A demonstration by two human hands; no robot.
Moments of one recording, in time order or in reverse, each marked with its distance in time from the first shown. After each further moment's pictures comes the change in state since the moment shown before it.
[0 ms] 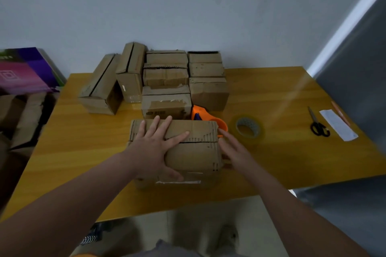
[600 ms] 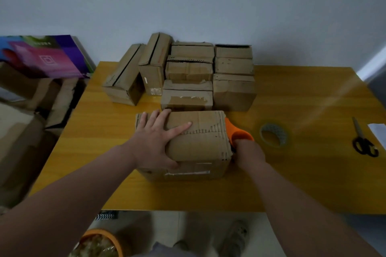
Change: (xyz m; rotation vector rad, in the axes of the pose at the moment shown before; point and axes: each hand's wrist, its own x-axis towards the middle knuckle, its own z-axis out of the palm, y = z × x) left_hand 0.002 -0.028 0.000 -0.012 0.071 -0.160; right_hand 0.086 0.019 0.000 -1.207 0.083 0.011
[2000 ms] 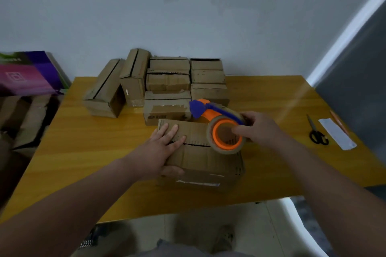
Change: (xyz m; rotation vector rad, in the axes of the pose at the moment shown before) left_hand -0.006 0.027 0.004 -0.087 -0.085 0.253; right_hand -0.085 0.010 -0.128 0.625 0.097 -0.038
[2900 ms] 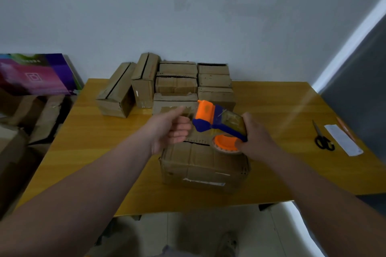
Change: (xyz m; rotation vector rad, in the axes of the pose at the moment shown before) left_hand -0.004 0.029 -0.060 -1.744 0.311 -0.478; right_hand -0.009 0.007 0.032 -0.264 0.058 -0.208
